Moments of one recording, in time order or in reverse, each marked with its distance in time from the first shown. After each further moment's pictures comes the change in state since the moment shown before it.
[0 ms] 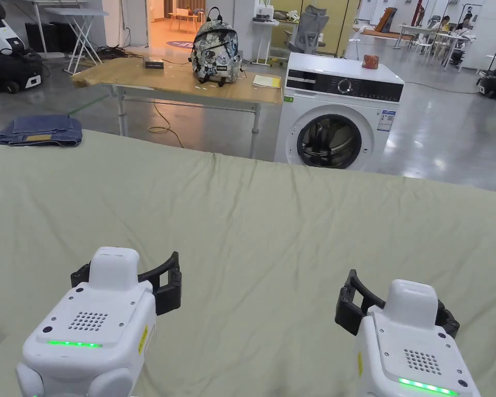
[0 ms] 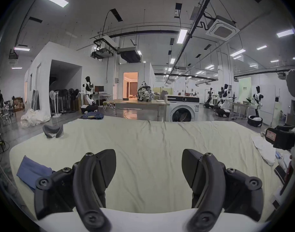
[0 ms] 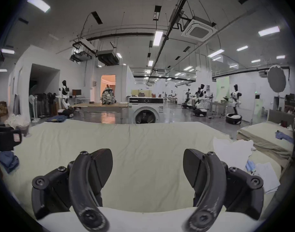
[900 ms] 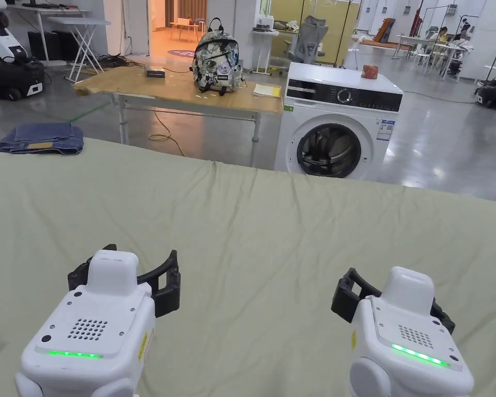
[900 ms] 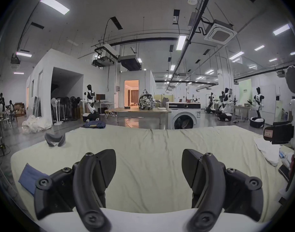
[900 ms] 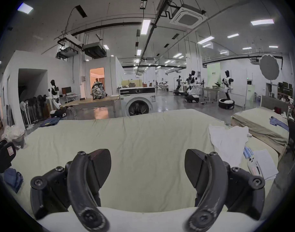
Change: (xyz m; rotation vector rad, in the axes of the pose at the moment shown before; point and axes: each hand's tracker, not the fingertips) left arm -0.001 0.005 -0.001 0.086 0.016 -0.035; right arm -0.011 0.024 -0.014 -0.121 -0.042 -0.111
